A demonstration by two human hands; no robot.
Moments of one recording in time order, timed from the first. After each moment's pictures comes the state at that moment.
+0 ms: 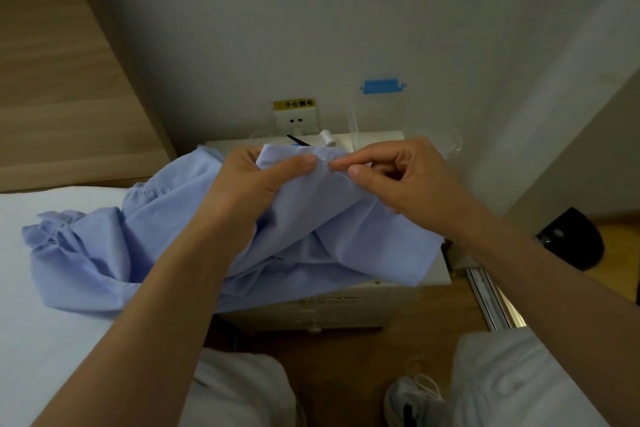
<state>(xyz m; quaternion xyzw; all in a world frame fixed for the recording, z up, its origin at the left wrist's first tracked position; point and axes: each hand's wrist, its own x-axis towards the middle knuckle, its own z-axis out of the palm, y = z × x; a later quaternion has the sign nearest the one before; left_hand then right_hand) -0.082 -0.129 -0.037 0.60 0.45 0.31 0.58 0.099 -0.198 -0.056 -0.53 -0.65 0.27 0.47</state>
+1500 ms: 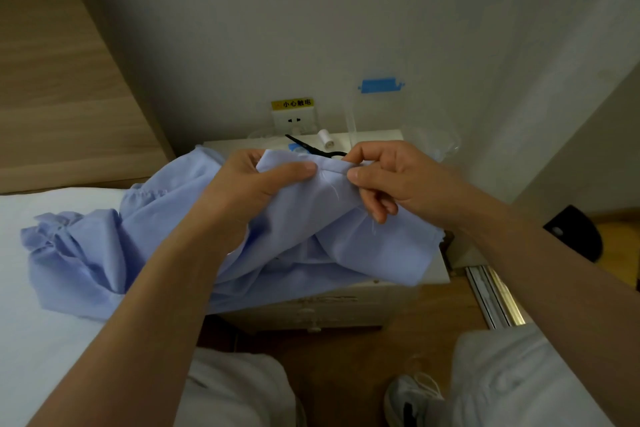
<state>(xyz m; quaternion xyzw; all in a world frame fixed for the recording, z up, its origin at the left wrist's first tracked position) -0.085 -0.127 -0.036 0.64 0.43 0.27 0.58 0.106 -0.191 -0.055 -0.51 -0.60 0.47 0.40</state>
